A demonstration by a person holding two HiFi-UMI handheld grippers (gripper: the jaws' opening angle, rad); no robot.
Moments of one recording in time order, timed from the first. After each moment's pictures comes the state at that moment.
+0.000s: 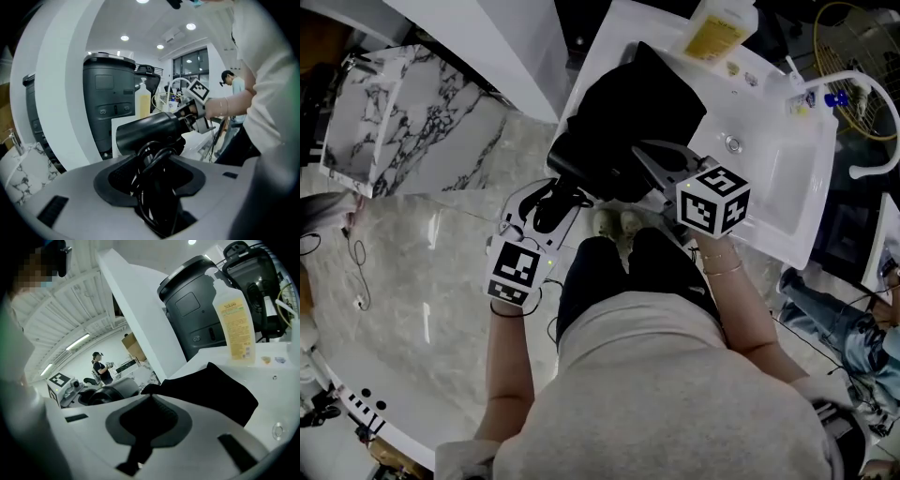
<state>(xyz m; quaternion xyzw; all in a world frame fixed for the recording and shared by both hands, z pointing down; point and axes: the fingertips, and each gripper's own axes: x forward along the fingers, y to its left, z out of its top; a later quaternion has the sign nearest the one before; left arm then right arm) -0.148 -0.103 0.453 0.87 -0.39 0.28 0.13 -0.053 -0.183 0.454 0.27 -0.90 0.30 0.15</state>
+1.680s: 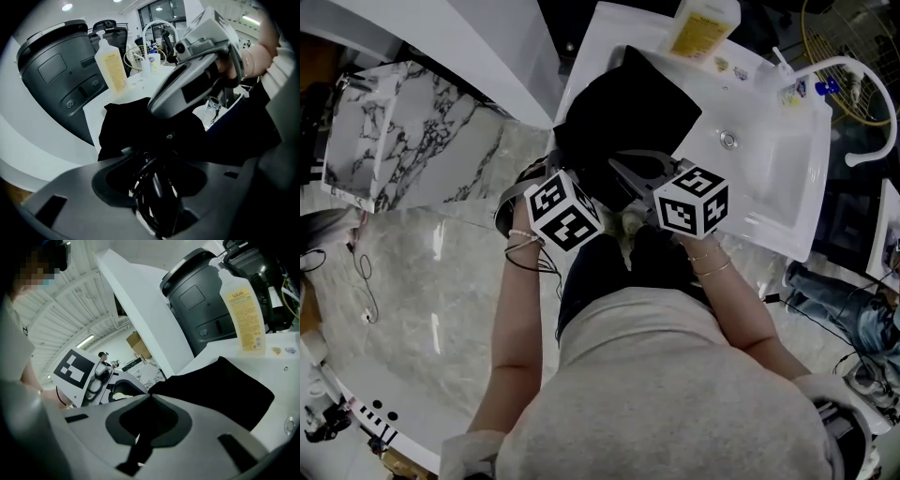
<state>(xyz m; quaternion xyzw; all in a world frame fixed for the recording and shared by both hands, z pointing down) -0.112 -0.148 0.511 0.79 -0.24 0.57 0.07 -0.077 -0.166 0.461 0.23 -0.91 0.31 0.15</state>
